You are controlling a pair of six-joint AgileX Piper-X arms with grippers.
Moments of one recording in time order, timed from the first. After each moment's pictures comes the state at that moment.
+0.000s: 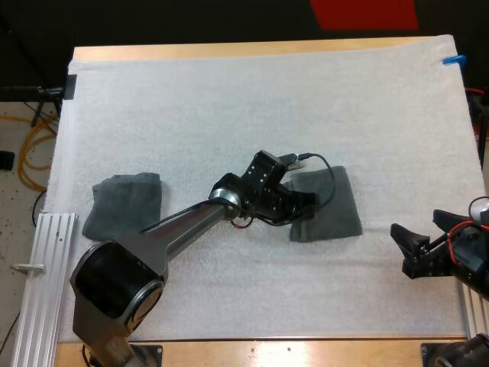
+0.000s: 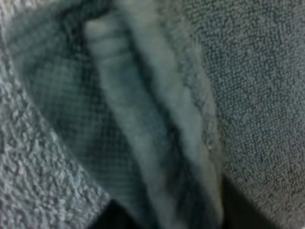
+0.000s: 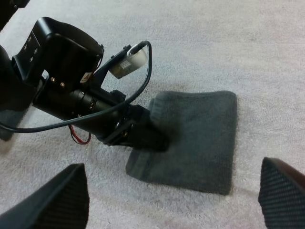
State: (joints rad) left arm -0.65 1.85 -1.05 0.35 0.48 -2.51; right arm 0.47 0.55 -0.90 1.04 -0.06 -1.61
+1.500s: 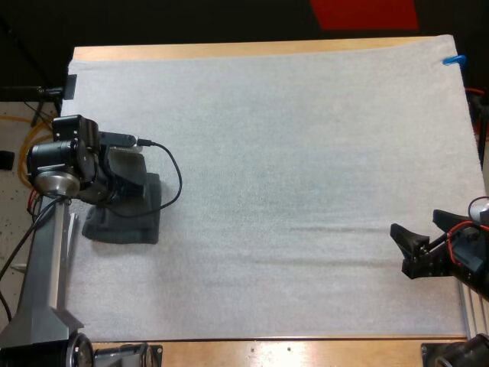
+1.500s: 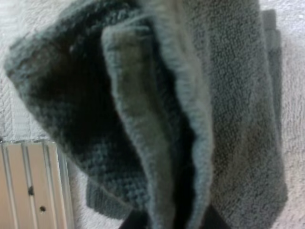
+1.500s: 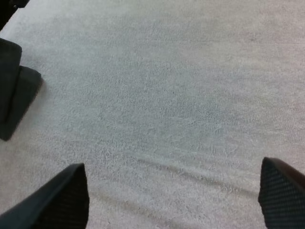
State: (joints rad) left arm 0.13 1.41 -1.14 1.16 -0.08 -1.54; right arm 0.47 0.55 -0.90 1.04 -0.06 -1.61
